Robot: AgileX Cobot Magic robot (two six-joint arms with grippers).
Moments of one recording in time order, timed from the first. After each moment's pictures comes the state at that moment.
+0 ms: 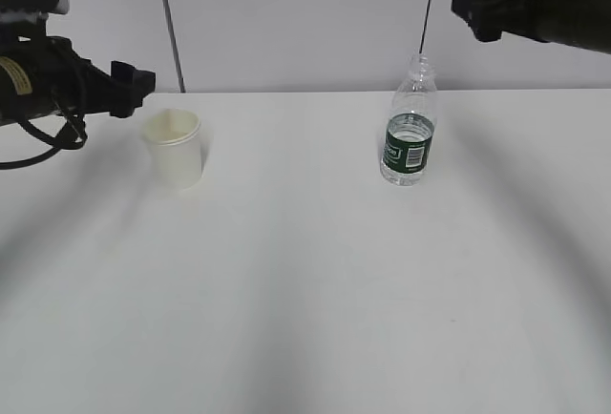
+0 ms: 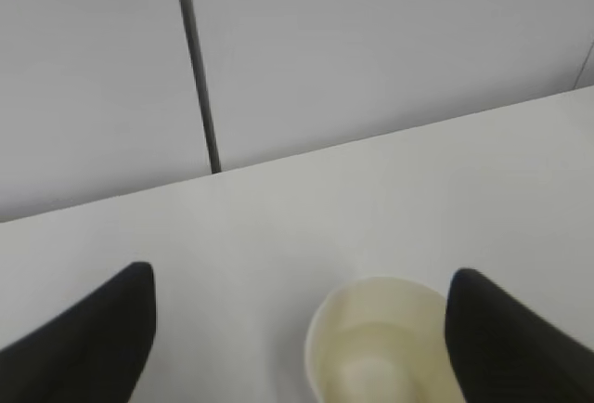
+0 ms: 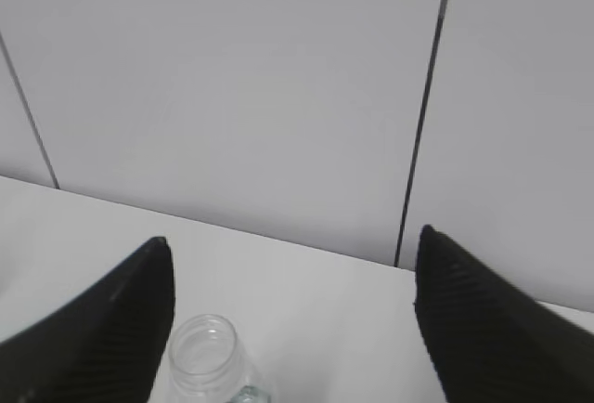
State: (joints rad) left arm -0.12 1.78 -0.95 0.52 -0.45 -0.37; right arm 0.05 1.65 -1.06 -0.56 -0.34 0.48
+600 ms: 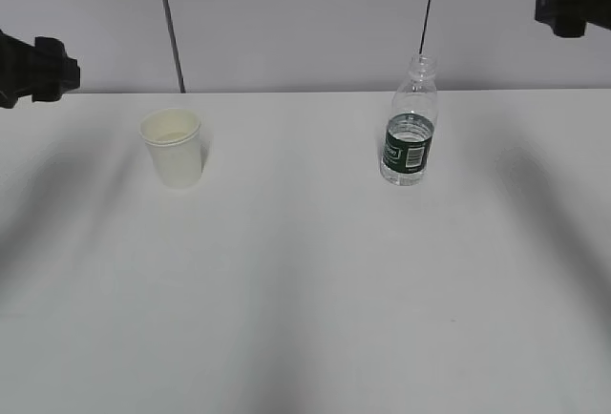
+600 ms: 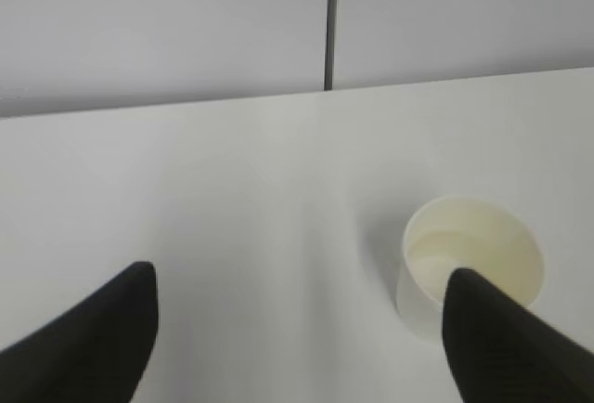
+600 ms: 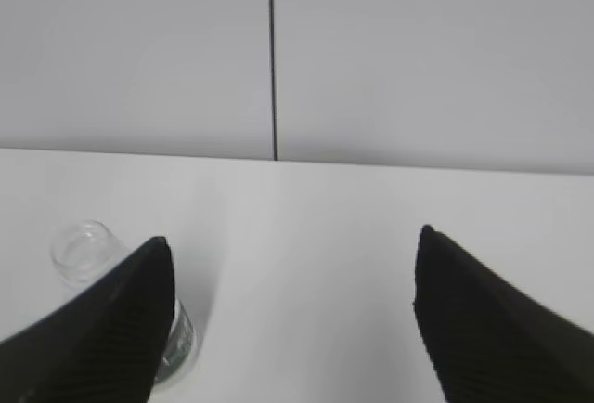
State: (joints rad) left arm -0.12 1.51 -0.94 0.47 0.09 -0.45; right arm 0.05 1.45 -1.06 -0.55 0.15 0.55
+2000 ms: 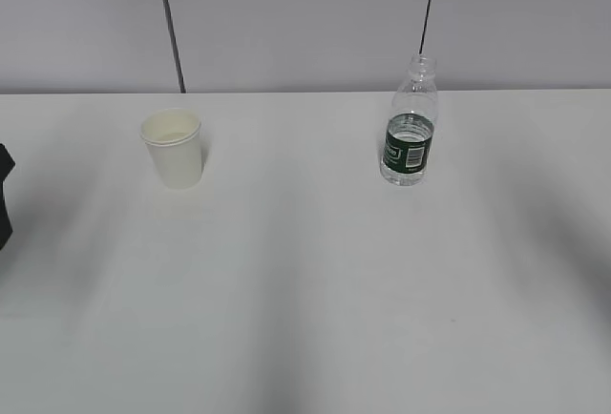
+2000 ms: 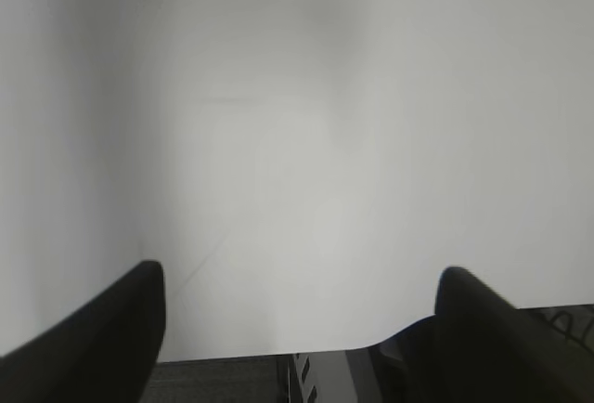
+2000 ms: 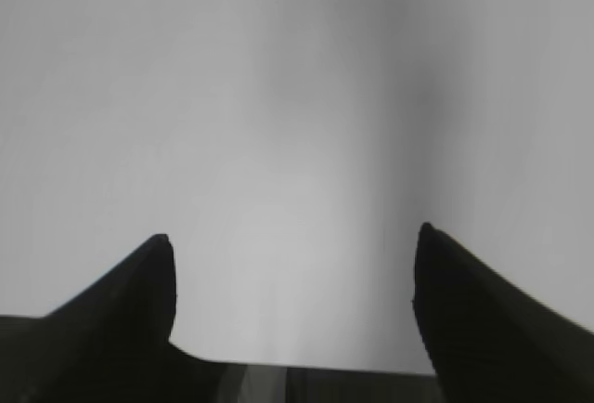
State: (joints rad) left arm -0.12 1.42 -1.08 0.00 1.21 -0.10; right arm 0.05 1.21 -1.06 0.02 1.13 0.05
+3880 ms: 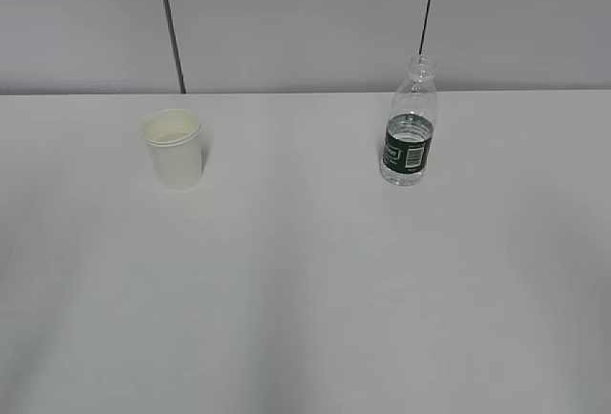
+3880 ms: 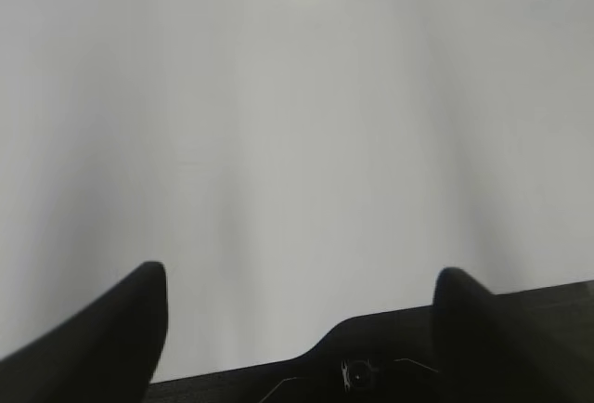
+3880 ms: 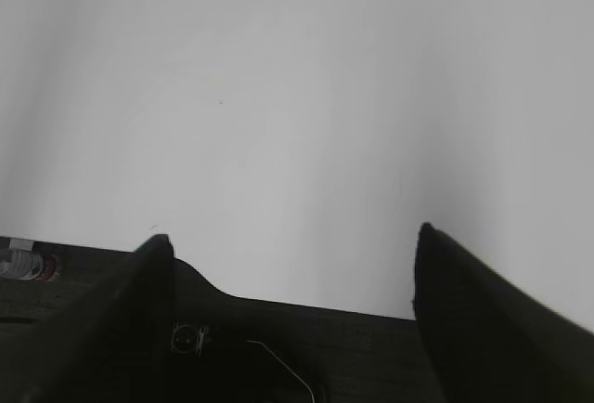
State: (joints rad) left arm -0.12 0.53 -0.88 -0.09 1.26 -0.08; right arm 0.05 0.47 -0.78 0.09 1.26 -0.01
